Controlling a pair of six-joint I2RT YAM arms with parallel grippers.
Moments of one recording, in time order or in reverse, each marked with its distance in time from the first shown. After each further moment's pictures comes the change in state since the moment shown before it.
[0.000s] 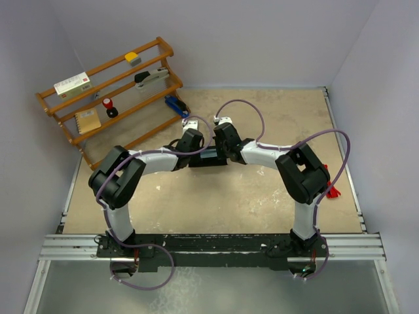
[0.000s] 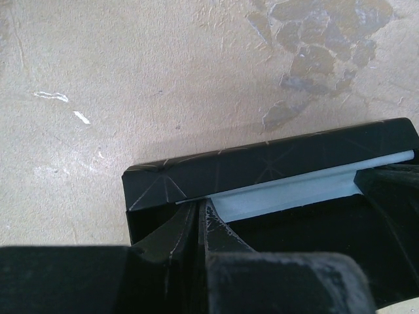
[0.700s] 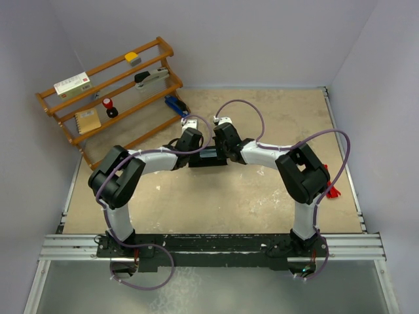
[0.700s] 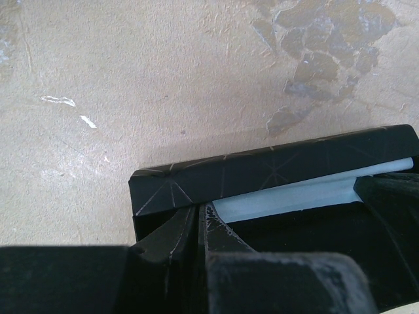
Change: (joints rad) left arm 0.009 0.001 0.005 -0.002 0.001 0.000; right arm 0.000 0.000 0.000 -0.001 -0.012 0.002
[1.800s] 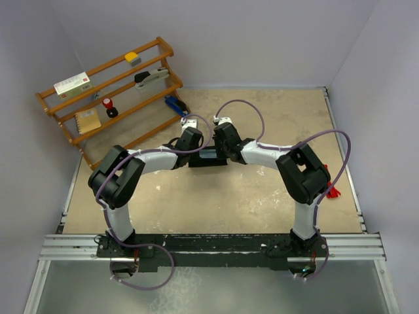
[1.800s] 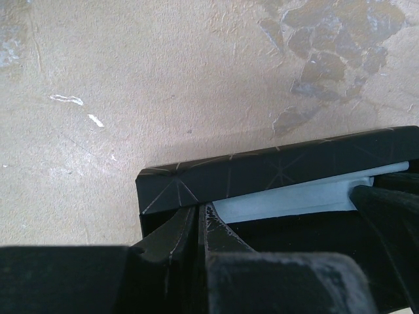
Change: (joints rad) left arm 0.002 0.000 0.014 -0.032 -0.009 0.002; right arm 0.000 -0.003 -0.001 -0.003 -0.018 0.007
